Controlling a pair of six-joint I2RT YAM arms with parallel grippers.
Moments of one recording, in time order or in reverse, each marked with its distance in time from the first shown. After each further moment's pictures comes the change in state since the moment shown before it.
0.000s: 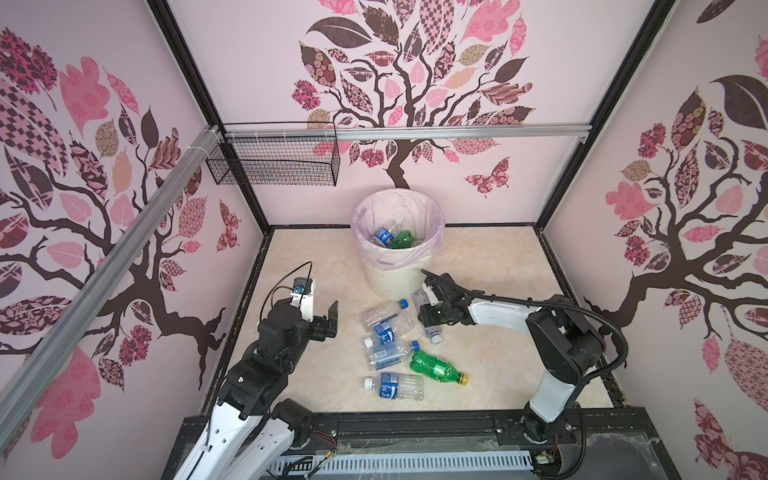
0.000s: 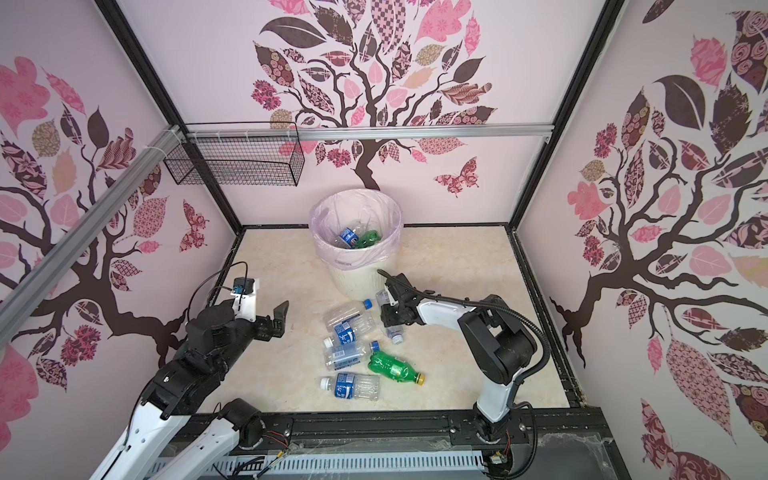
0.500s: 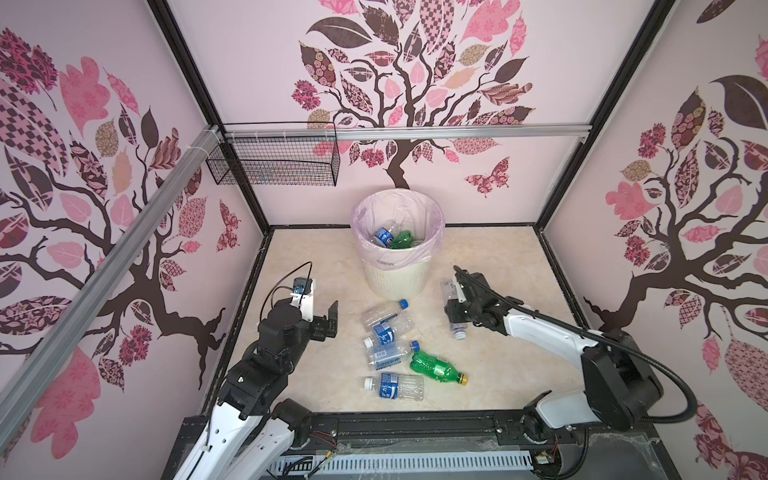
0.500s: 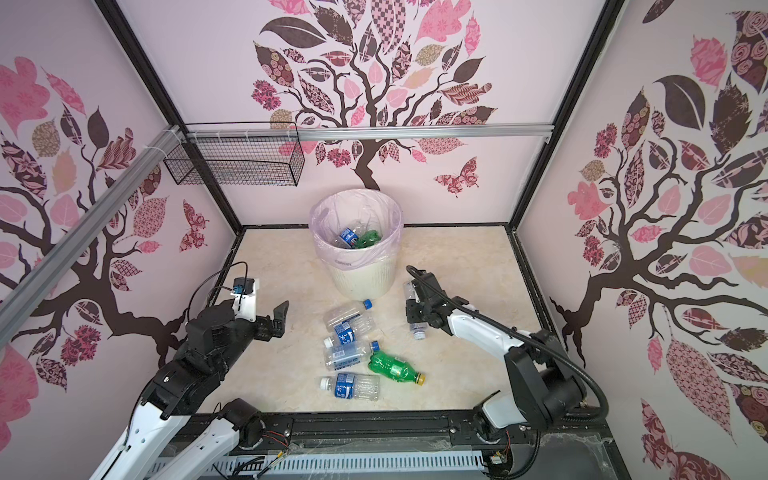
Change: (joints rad) left arm 0.000 0.000 0.000 0.000 0.000 -0.001; right arm -0.143 -0.377 -0.165 -0.068 0.082 -0.014
